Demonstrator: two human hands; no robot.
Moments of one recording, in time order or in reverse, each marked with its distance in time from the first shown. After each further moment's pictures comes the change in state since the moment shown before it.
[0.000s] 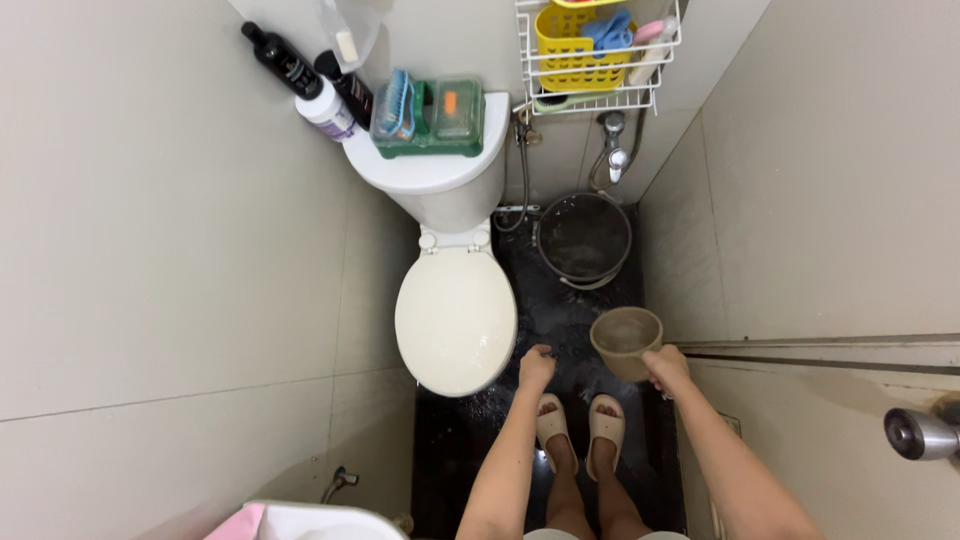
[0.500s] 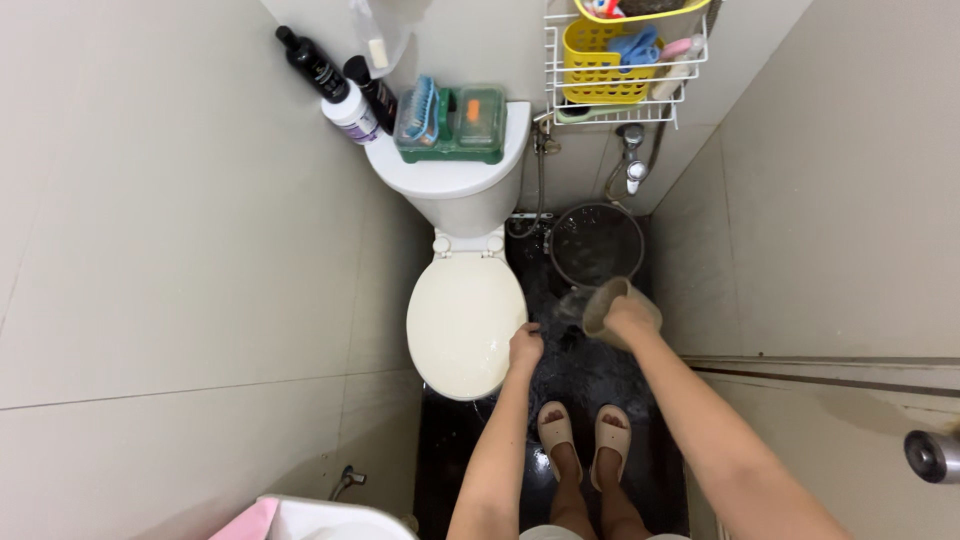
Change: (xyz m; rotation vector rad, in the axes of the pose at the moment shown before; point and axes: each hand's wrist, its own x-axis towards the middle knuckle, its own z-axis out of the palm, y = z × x) left_hand 0.037 0.023 -0.049 -0.072 0.178 0.090; right_hand 0.030 -0.141 0.037 -0.747 0.028 -0.289
